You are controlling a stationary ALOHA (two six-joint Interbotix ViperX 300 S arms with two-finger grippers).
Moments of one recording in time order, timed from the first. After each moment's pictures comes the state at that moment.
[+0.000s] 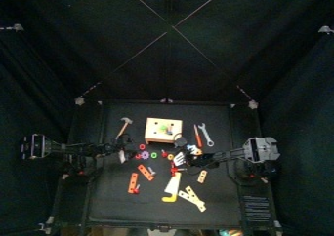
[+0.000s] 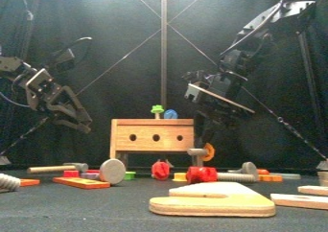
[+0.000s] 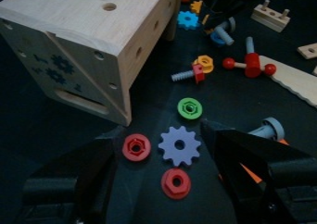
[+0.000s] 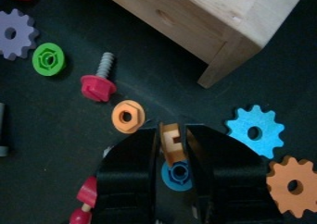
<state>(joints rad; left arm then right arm) 0.23 -0.39 1.28 -0.14 -0.46 0.05 0.02 0.08 0.60 -0.88 0.57 1.71</state>
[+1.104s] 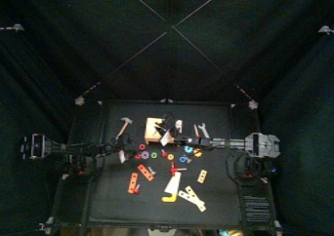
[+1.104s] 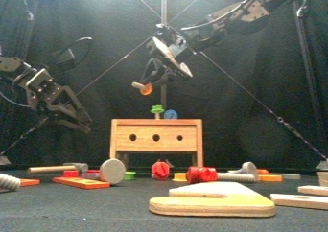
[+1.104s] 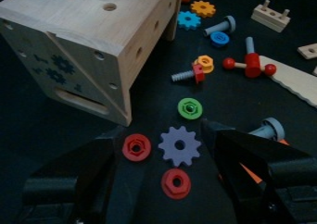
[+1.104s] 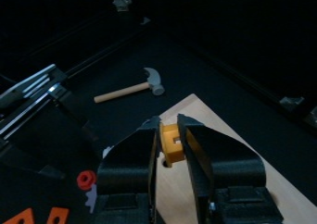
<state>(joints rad) 0.23 -0.39 1.28 -0.14 -0.46 0.05 -0.21 0.09 0.28 -1.44 0.35 1.70</state>
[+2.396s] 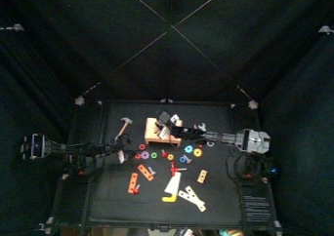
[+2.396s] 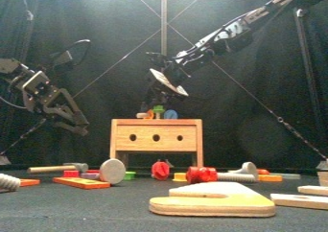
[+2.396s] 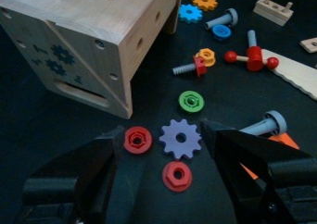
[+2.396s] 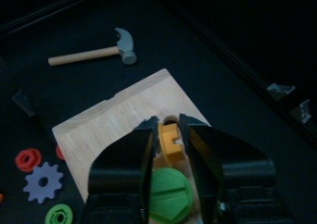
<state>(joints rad) 0.23 -0.39 1.30 -0.14 -0.46 0.05 -0.32 0.19 0.24 -1.08 0.29 1.21</state>
